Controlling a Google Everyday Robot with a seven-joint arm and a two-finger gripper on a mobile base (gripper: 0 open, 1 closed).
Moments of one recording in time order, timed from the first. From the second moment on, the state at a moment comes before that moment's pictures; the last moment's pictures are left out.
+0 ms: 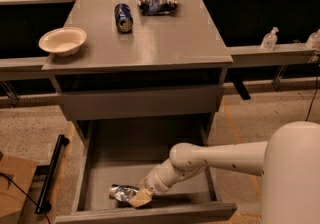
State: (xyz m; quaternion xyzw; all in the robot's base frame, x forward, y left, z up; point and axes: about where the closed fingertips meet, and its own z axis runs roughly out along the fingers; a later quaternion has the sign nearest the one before) arm 0.432 0.076 0.403 -0.52 0.76 0.36 0.12
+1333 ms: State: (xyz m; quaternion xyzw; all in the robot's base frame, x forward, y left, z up) arm 0.471 0.085 0.379 -0.49 0.78 0.35 0.17
